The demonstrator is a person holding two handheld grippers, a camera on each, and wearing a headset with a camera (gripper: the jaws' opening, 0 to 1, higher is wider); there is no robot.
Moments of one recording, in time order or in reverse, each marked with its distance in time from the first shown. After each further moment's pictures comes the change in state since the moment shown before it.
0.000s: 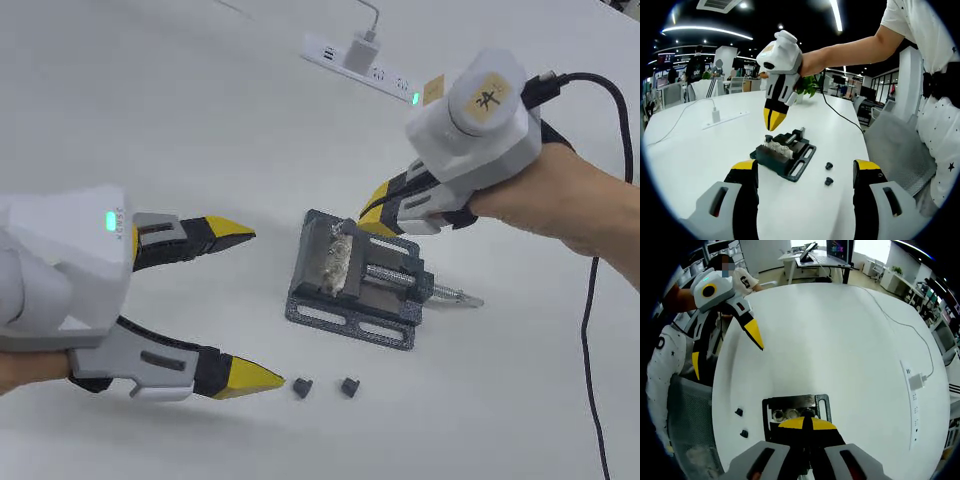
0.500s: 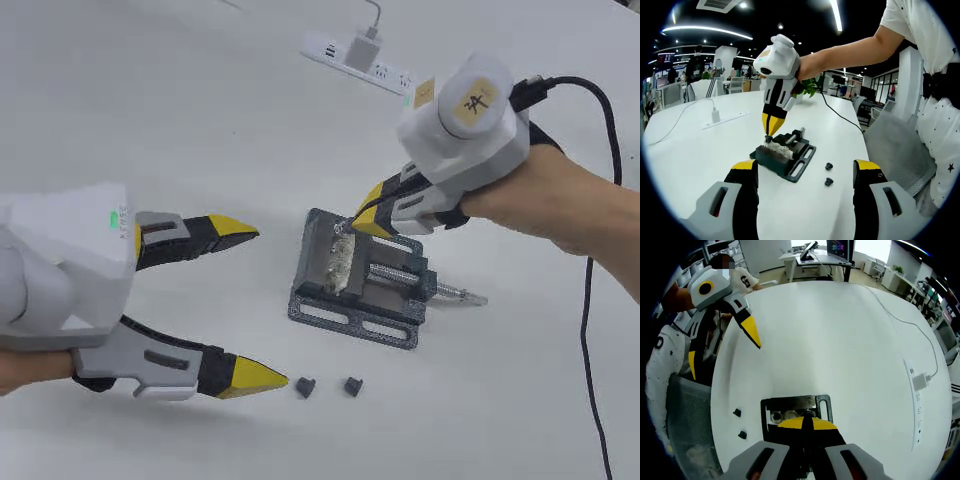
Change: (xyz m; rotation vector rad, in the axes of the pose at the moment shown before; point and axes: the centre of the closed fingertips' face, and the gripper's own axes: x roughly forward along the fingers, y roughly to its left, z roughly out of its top) left arm 0.001 0.000 0.000 0.000 0.000 -0.003; right arm 0.010 0.002 0.000 0.000 0.006 0.016
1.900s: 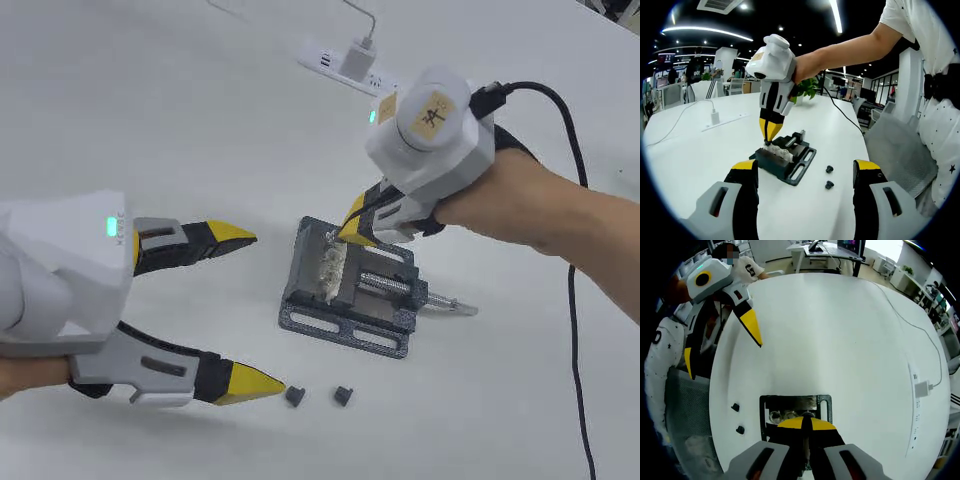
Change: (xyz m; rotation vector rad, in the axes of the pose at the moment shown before) left arm 0.005 0.000 0.004 -0.001 -0.018 0.000; right arm 0.008 -0.003 0.002 -0.068 0.086 0.012
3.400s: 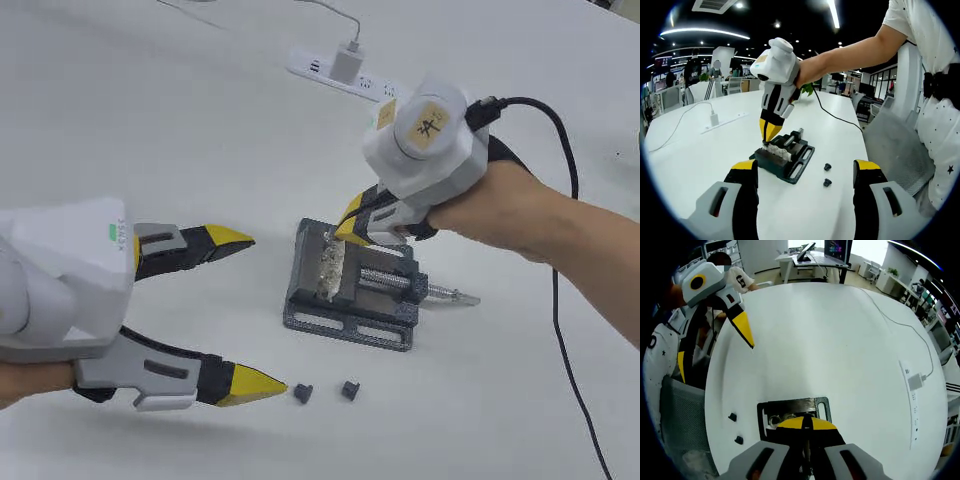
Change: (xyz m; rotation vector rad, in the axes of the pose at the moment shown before) left arm -0.005 -0.005 0.003 0.029 0.042 -0.005; right arm -0.004 0.001 -0.002 0.077 -0.111 -0.082
